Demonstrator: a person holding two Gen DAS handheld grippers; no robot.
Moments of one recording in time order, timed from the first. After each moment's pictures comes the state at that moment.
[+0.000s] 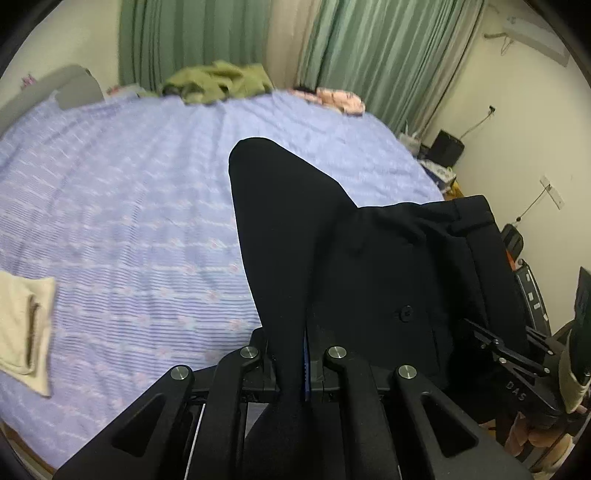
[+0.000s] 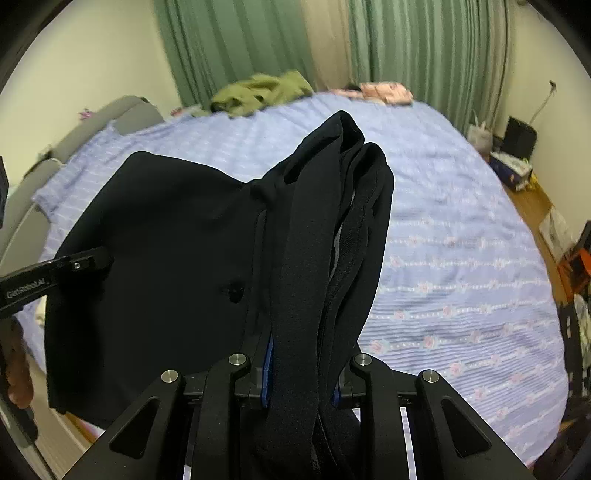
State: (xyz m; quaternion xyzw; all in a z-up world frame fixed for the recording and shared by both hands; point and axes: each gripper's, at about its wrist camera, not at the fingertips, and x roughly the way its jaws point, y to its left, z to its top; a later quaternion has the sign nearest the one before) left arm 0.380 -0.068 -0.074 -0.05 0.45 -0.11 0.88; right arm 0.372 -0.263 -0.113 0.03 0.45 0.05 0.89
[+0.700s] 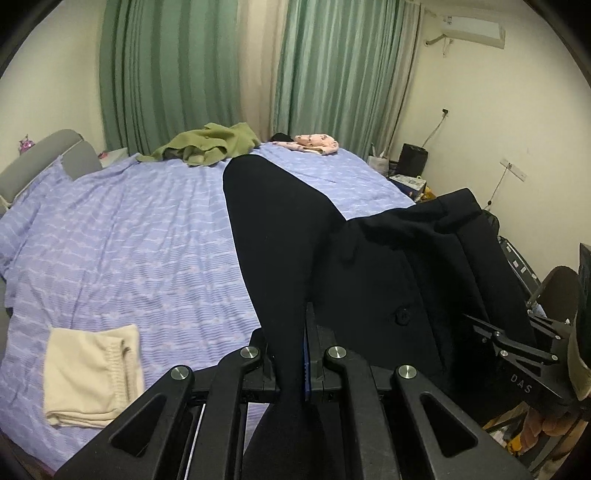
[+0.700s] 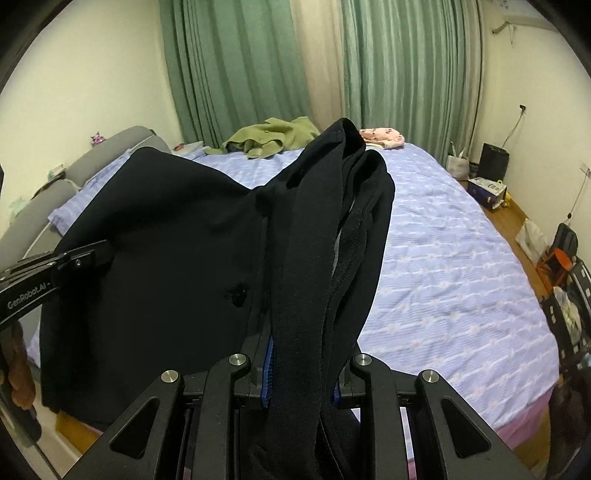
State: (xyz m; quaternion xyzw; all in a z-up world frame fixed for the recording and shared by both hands) left arm 0.281 0.109 0.024 0.02 0.37 -0.18 0.91; right arm 0.237 -0.087 -0.008 0.03 0.39 0.00 0.92
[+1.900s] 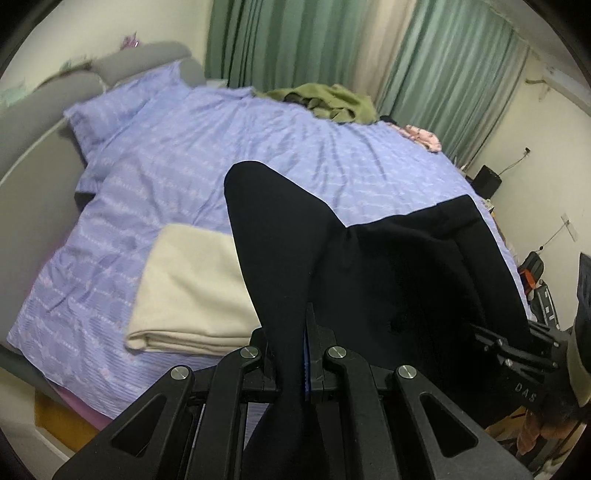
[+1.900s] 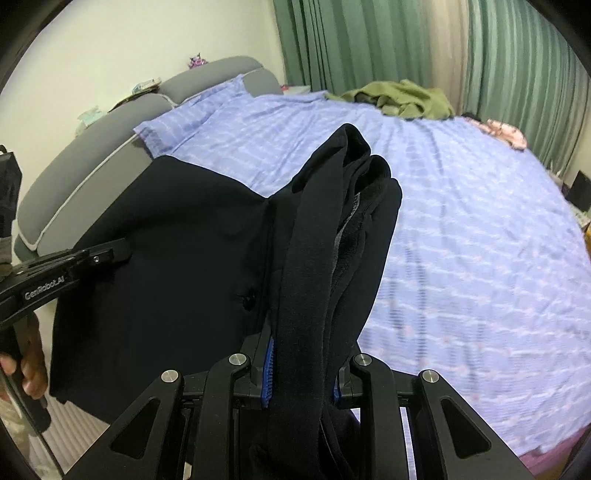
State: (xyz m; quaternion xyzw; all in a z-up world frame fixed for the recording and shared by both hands) left arm 0.257 0.454 -0.057 -0.08 0.46 -0.05 0.88; right arm 0.249 0.171 -0.050 -0.02 0.46 0.17 0.87
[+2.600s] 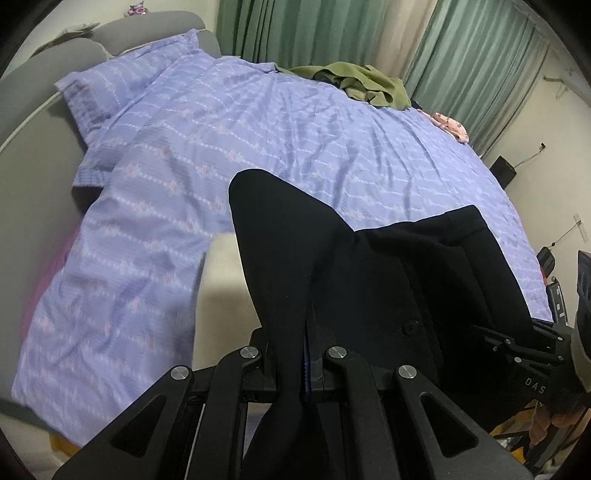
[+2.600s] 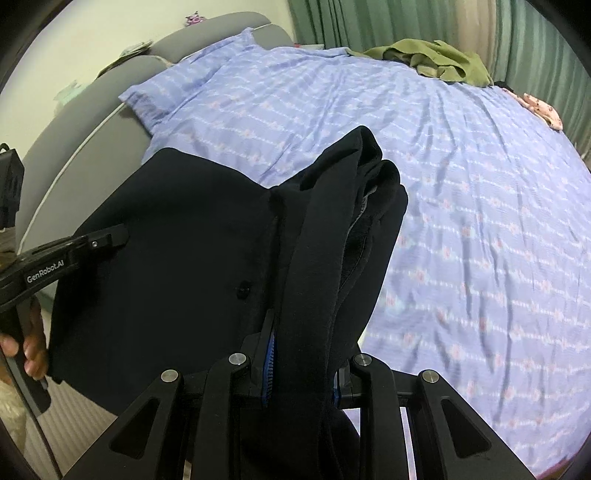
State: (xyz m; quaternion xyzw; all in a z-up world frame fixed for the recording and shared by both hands) left arm 0.374 0.592 -0.138 -0.08 0.49 -0.06 0.87; right arm 0.366 0.296 -0.138 -0.02 0.53 0.17 0.83
